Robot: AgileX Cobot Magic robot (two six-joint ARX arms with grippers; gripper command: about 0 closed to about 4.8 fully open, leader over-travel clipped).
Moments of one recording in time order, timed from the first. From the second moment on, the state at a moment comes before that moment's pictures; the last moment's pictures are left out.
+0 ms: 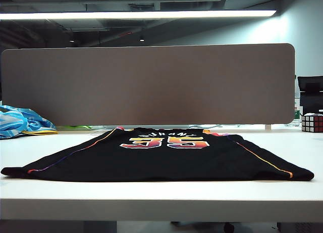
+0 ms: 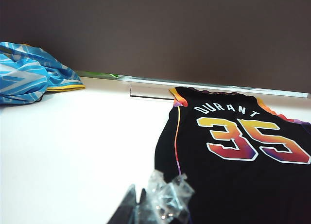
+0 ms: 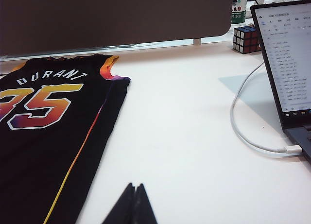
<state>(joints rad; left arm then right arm) -0.14 0.00 0.01 0.06 -0.03 -0.11 -0.06 0.00 0.01 -0.07 -0.03 0.08</state>
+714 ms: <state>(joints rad) -0.14 0.00 0.01 0.05 -0.02 -0.33 -0.06 0.00 0.01 -0.07 -0.14 0.23</state>
